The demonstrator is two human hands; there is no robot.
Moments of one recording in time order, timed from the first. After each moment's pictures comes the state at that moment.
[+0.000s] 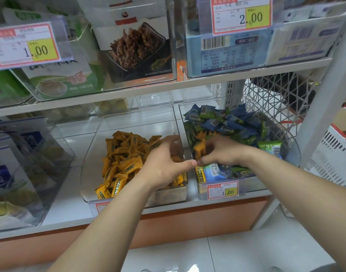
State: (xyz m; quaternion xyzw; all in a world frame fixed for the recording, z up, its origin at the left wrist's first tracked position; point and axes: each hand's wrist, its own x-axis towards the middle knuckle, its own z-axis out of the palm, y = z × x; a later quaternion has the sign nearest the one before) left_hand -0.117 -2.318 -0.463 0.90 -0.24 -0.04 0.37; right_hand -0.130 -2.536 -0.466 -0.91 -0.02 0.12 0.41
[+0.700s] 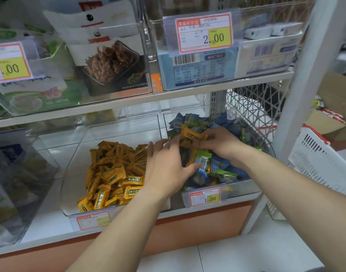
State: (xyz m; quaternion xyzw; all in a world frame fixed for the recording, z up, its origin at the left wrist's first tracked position) left_hand -0.131 -2.378 -0.461 0.94 -0.26 0.15 0.19; right_hand -0.138 -2.570 -0.451 -0.82 0.05 -0.03 0.57
